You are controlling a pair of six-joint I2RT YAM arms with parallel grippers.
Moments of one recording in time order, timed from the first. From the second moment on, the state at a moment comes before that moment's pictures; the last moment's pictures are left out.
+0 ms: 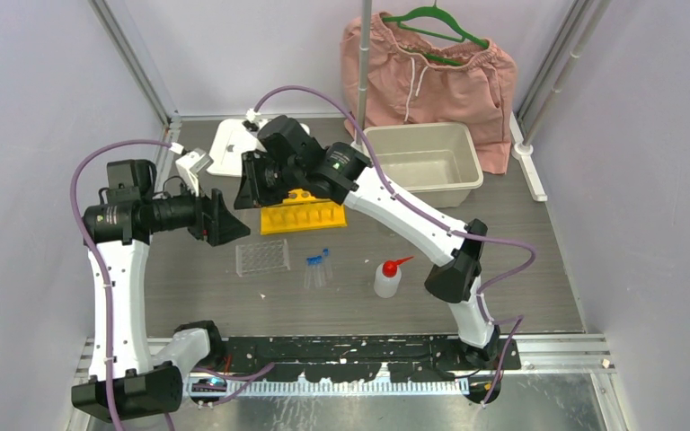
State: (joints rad) left arm 0.16 1.02 1.32 -1.24 0.96 0.39; right arm 1.03 2.03 2.32 -0.83 -0.21 0.68
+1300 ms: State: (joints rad) left arm 0.16 1.17 1.35 -1.23 0.62 0.23; right arm 0.95 1.73 1.29 0.04 0.50 0.28
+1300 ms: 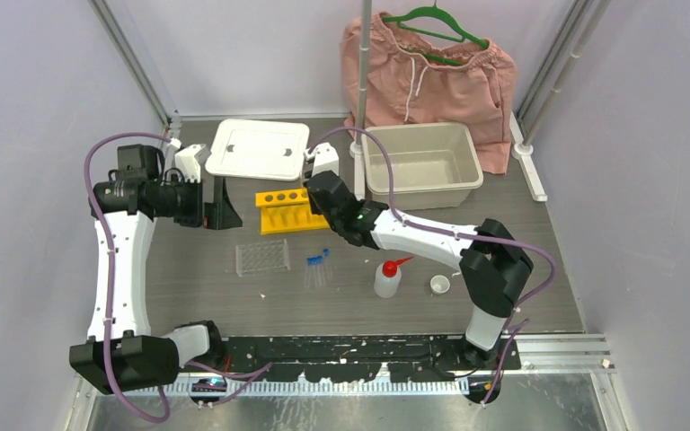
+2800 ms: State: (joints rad) left arm 0.16 1.17 1.35 -1.24 0.60 0.23; right arm 0.95 1.83 1.21 0.15 0.54 0.26
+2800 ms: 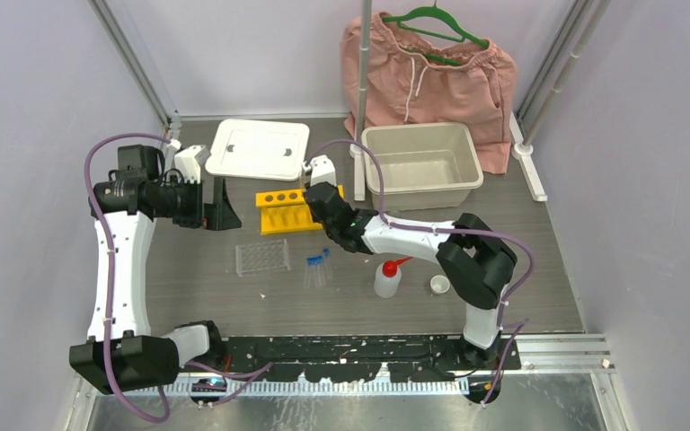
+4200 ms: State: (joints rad) left arm 0.16 1.14 1.35 -1.25 0.58 0.23; right arm 0.98 1.71 1.29 -0.71 0.16 0.74
